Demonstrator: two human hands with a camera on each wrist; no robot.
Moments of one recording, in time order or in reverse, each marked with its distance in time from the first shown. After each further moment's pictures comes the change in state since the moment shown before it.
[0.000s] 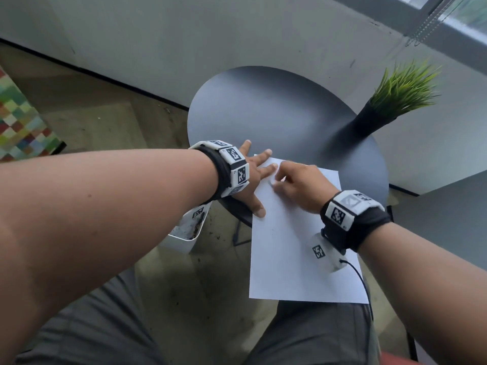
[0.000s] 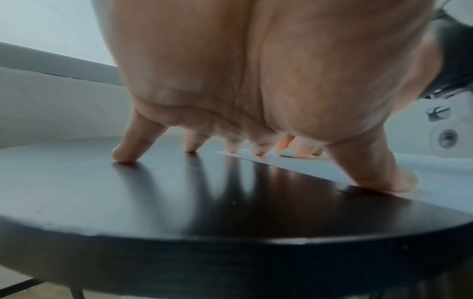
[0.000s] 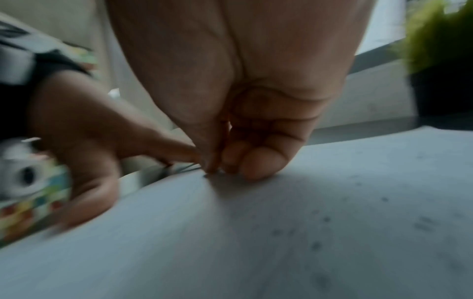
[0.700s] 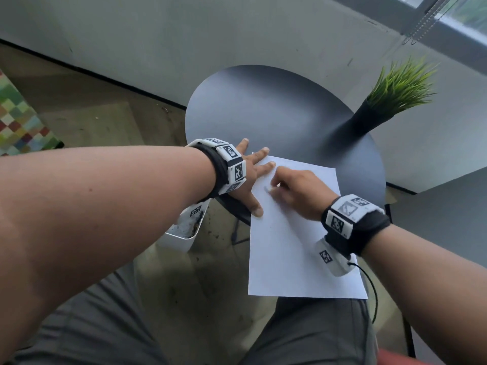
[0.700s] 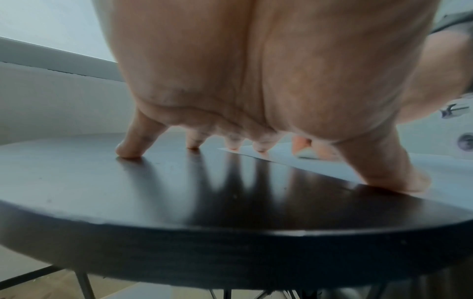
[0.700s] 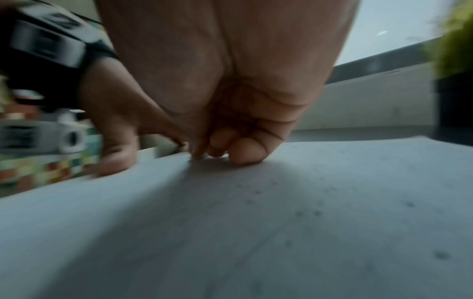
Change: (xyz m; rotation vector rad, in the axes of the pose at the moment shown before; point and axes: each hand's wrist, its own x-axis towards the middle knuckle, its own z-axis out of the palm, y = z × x) left_hand -0.003 0.001 0.000 0.005 0.010 -0.006; right_hand -0.014 0.003 0.005 -0.055 -0.038 -0.121
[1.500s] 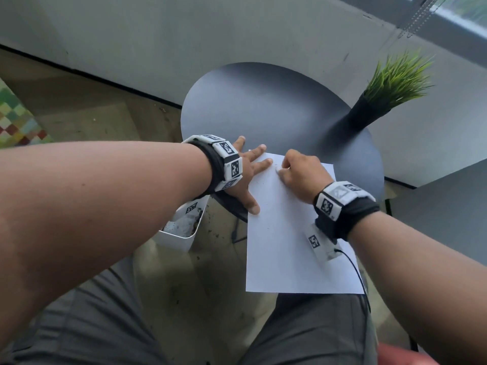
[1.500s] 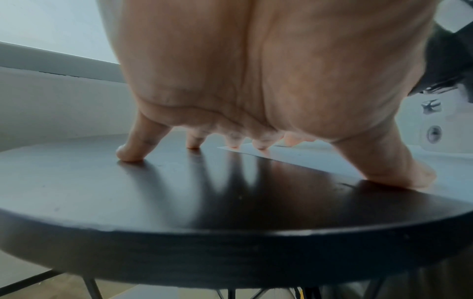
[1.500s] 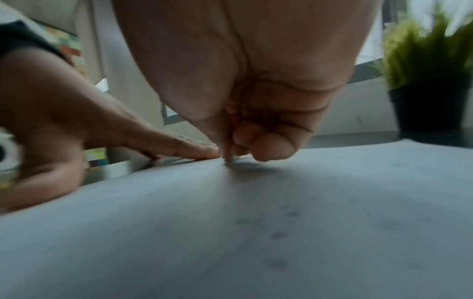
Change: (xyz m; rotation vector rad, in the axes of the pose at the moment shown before) left_hand 0.000 0.001 0.000 0.030 -0.008 -0.006; right_hand 0.015 0.005 -0.007 0.033 0.092 0.292
